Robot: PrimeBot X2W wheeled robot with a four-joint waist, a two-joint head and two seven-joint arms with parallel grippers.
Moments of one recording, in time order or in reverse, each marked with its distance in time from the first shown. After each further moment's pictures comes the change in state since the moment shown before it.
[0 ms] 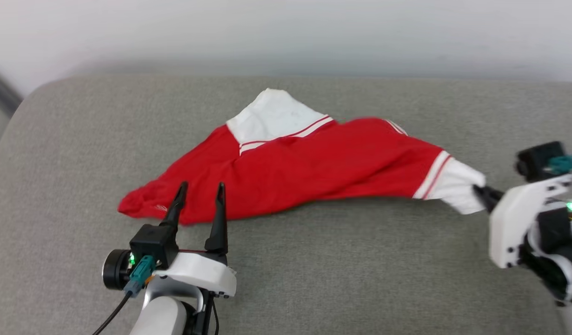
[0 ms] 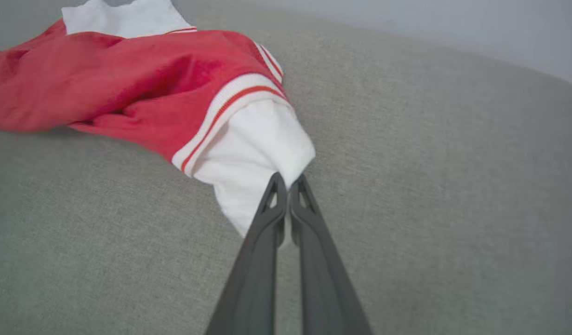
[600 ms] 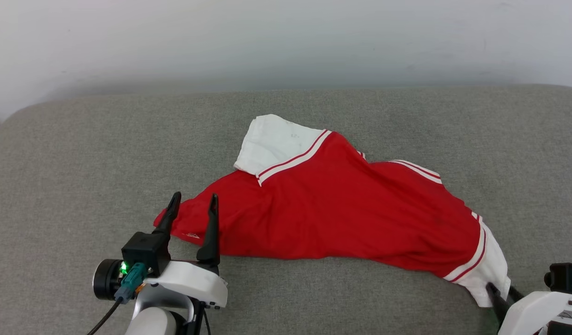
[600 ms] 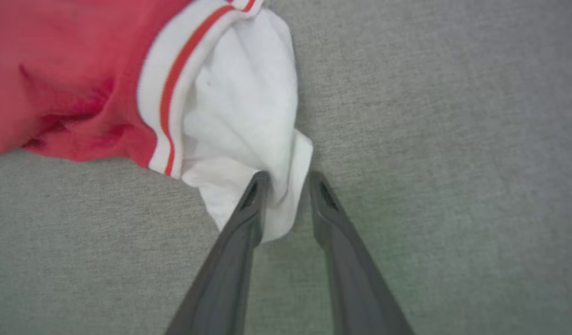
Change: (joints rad) left arm 0.059 0.040 0.002 -0.063 -0.014 0.022 0.055; right arm 0.358 0.206 -0.324 0.089 -0.080 0.000 -0.194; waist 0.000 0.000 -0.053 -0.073
